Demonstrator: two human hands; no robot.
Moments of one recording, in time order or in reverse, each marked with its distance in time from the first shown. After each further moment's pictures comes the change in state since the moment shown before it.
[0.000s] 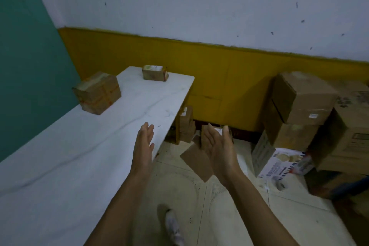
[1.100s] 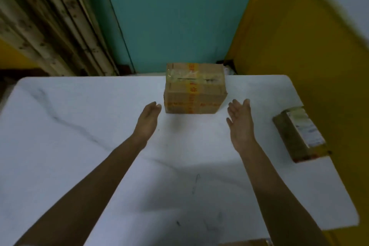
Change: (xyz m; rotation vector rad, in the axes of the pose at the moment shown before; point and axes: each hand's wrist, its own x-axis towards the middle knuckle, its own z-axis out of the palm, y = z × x) left_hand 0.436 -0.044 -0.160 -0.040 1.051 -0.372; right_hand 0.625 0.087 0.291 -0.417 -0.706 0.477
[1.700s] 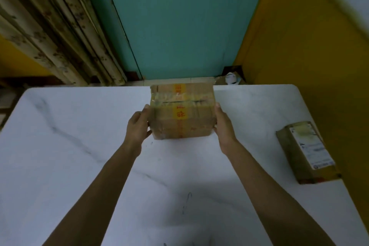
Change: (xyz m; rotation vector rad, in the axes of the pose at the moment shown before) left_hand 0.005 0.032 0.023 -0.169 0.172 -0.009; right_hand 0.052 0.001 0.013 -0.249 -0.140 0.090
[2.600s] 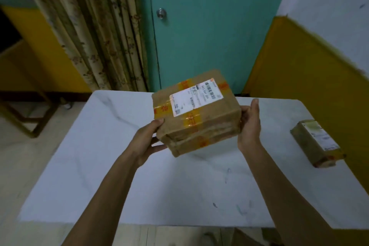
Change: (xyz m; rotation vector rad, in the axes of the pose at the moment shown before) left_hand -0.149 -0.011 -0.215 -0.199 -0.306 -0.007; right_hand -0.200 -0.001 0.102 0.254 0.126 -0.416
